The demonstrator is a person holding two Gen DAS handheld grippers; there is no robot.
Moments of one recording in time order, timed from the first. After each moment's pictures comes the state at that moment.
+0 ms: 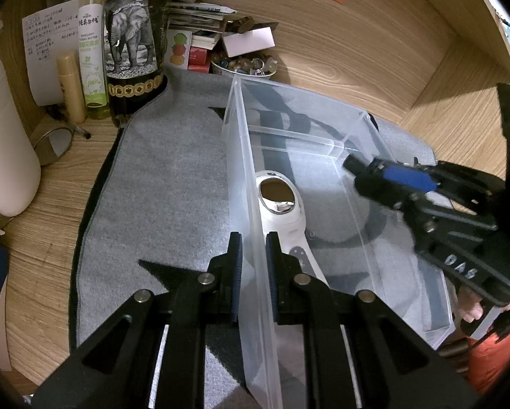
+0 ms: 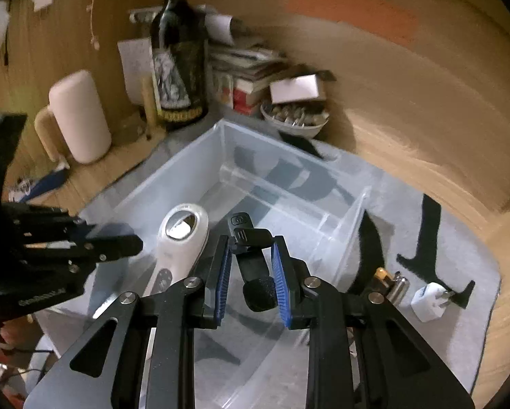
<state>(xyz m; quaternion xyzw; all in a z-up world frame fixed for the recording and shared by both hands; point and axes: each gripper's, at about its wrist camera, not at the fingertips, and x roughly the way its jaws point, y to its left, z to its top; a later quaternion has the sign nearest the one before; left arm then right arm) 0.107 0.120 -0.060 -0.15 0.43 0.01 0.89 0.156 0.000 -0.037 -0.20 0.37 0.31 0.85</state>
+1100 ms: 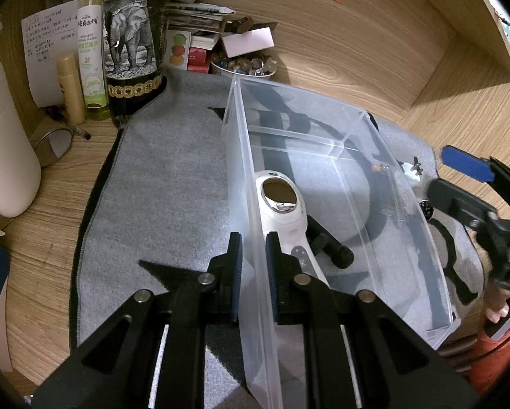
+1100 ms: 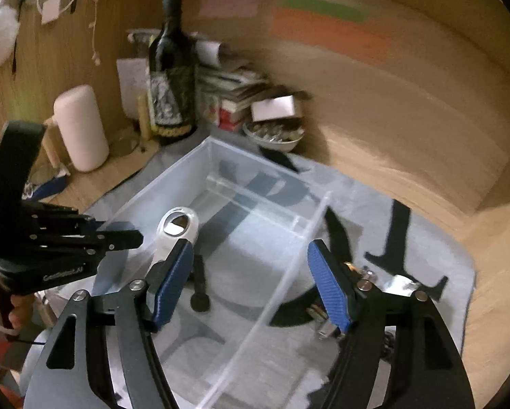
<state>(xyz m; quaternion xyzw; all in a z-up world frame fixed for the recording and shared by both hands) 0.109 0.119 -0.059 -0.15 0.44 0.01 0.89 0.131 -0.040 -0.001 -0.19 0.33 0.29 0.88</state>
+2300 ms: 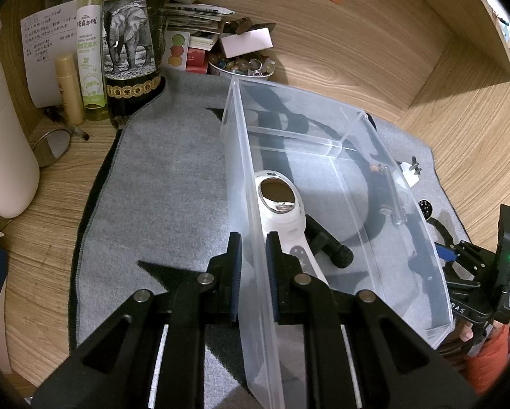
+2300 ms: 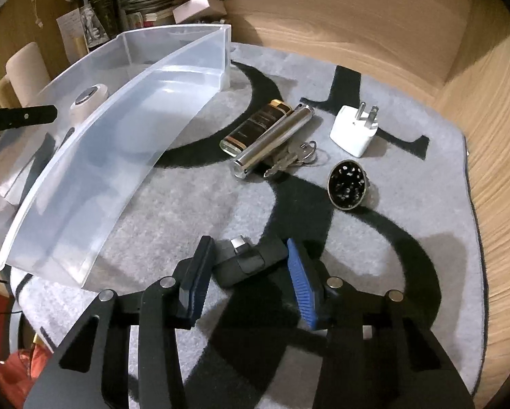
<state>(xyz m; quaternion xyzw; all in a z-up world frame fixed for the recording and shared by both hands) 0.111 0.117 -0.058 -0.14 0.43 0.01 0.89 0.130 -0.141 -0.092 -0.17 0.43 0.21 0.86</state>
